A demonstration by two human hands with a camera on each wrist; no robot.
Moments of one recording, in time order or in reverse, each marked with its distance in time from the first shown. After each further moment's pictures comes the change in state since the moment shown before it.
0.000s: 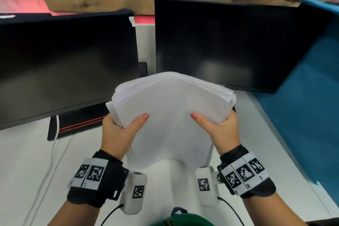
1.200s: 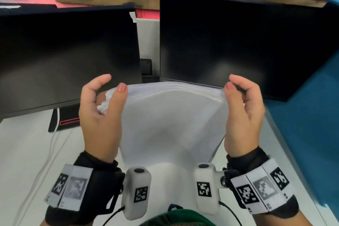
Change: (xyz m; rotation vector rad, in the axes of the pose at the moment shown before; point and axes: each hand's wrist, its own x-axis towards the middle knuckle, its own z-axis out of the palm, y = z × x) left_hand 0.008 0.052 0.031 0.109 0.356 0.147; right_hand 0.028 -0.045 0.004 -0.031 0.239 -0.213
